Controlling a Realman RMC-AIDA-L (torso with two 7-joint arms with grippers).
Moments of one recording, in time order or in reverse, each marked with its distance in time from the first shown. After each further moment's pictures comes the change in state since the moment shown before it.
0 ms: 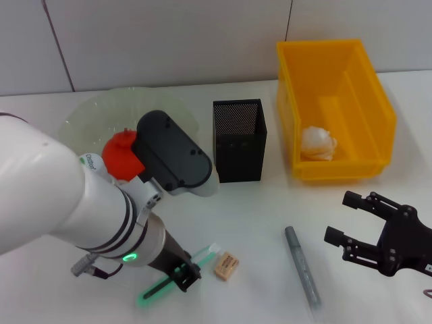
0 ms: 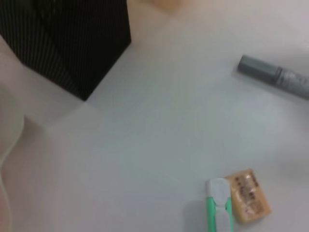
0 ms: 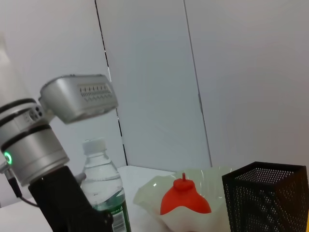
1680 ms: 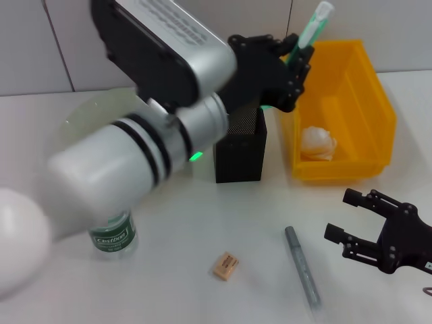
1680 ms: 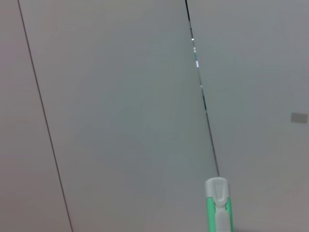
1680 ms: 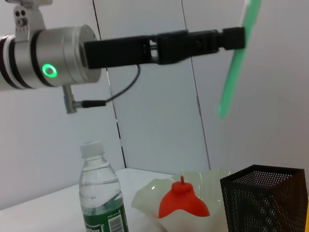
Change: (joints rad) left arm 0.166 0.000 0.151 0.022 -0.790 -1.184 0.857; right arm 0.004 0.000 0.001 -0.003 0.008 0.002 0.000
